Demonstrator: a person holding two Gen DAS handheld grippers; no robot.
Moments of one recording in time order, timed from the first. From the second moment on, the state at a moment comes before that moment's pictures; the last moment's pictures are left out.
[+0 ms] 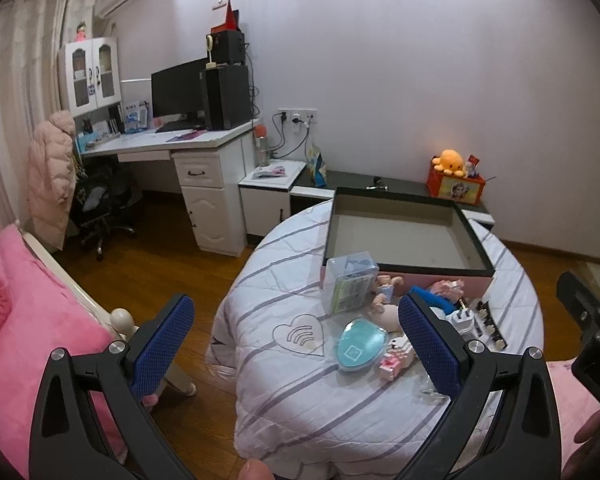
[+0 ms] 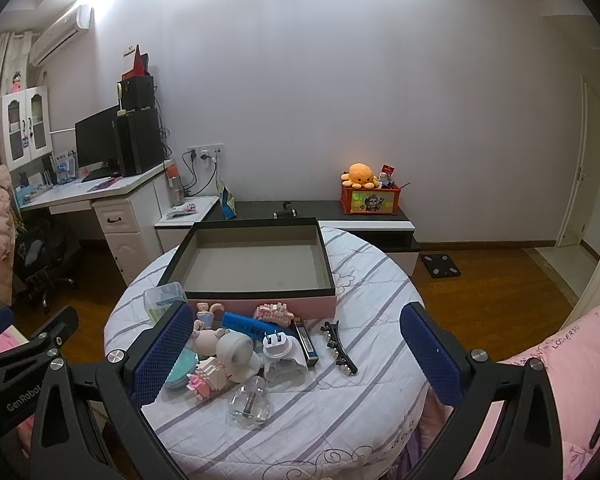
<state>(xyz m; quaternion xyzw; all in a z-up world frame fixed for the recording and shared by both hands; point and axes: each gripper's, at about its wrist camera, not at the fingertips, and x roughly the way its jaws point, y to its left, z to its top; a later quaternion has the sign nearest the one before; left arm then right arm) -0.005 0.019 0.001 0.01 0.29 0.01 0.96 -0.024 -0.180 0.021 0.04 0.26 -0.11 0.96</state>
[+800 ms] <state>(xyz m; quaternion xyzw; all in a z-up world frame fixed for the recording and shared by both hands) 0.003 0.017 -0.031 0.01 0.34 -0.01 0.94 -0.016 -0.203 -0.022 0.04 0.30 -0.13 0.94</state>
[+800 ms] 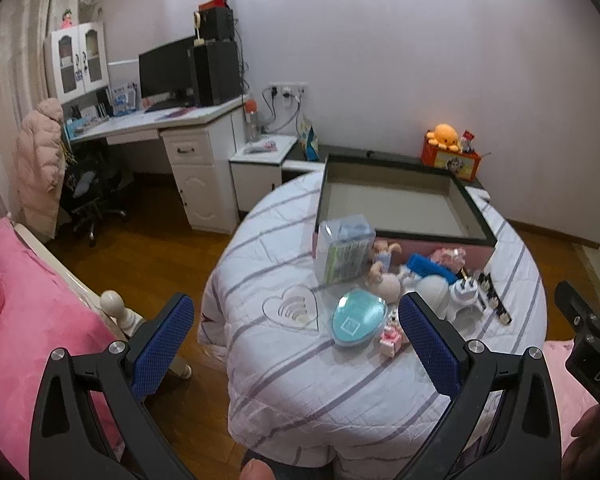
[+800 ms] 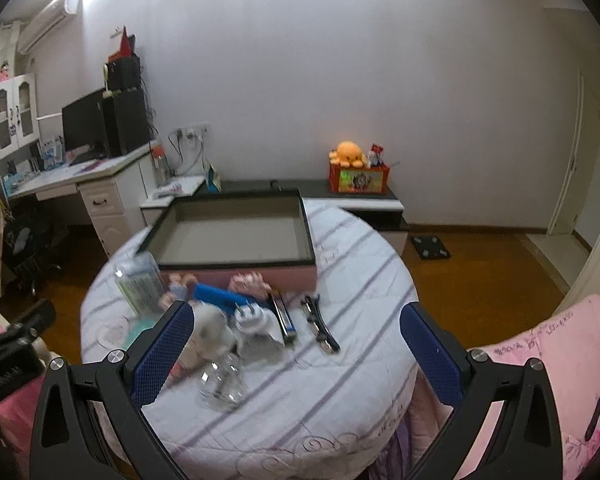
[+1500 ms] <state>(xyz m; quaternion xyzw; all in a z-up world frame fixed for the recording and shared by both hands) 0.052 0.010 -0.115 0.04 0.42 -0.03 0.91 0.020 -0.190 -0.104 0.03 0.39 -0.07 0.92</state>
